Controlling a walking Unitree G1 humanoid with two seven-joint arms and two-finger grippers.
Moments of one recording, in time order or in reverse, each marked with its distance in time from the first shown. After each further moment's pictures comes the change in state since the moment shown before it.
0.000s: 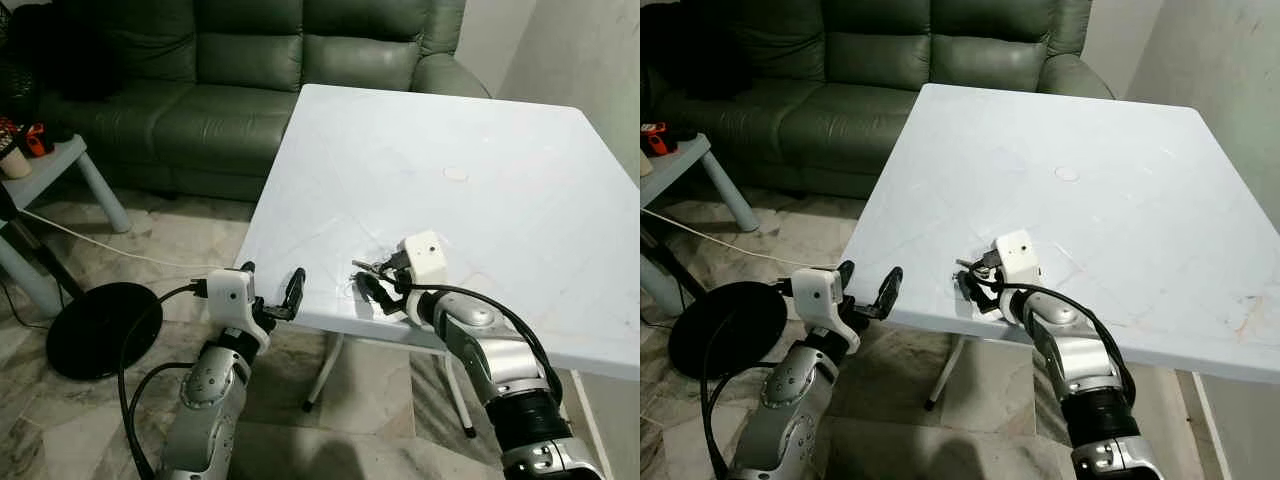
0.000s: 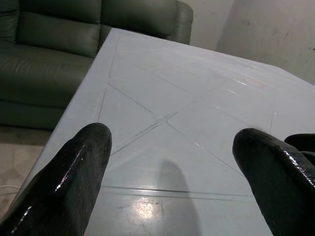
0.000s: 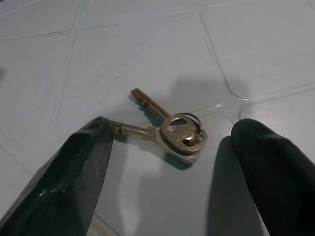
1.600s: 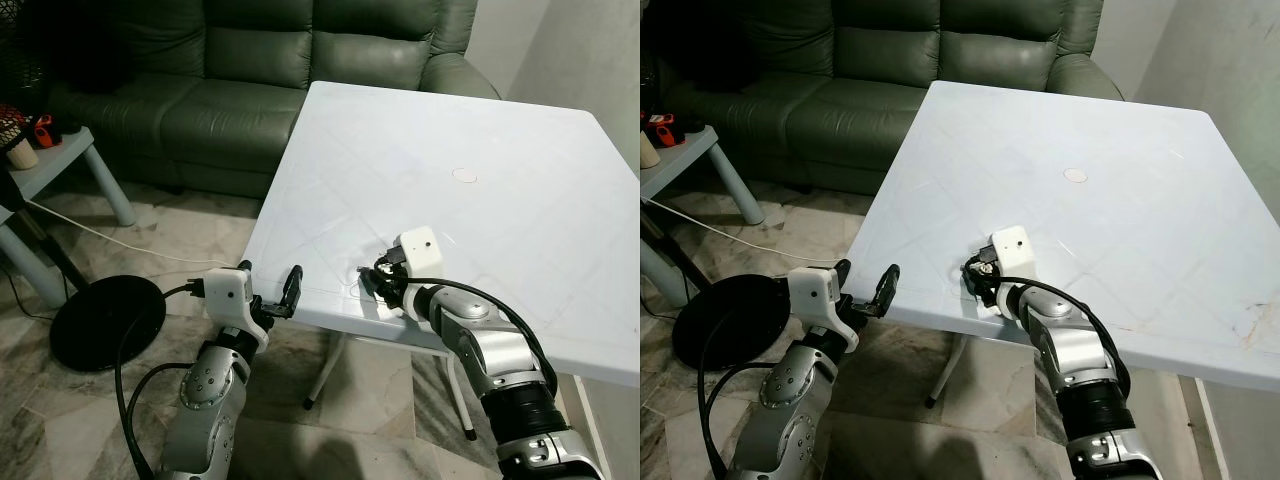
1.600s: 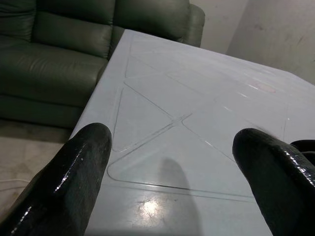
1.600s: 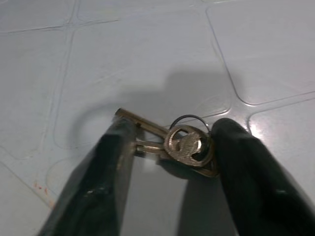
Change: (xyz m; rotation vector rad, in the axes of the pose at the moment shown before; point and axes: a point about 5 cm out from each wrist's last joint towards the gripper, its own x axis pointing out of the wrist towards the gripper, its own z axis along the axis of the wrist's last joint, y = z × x) left arm -0.001 0.001 0.002 -0.004 -0.007 0.026; right arm 0.000 -0.002 0.003 -0.020 0.023 -0.036
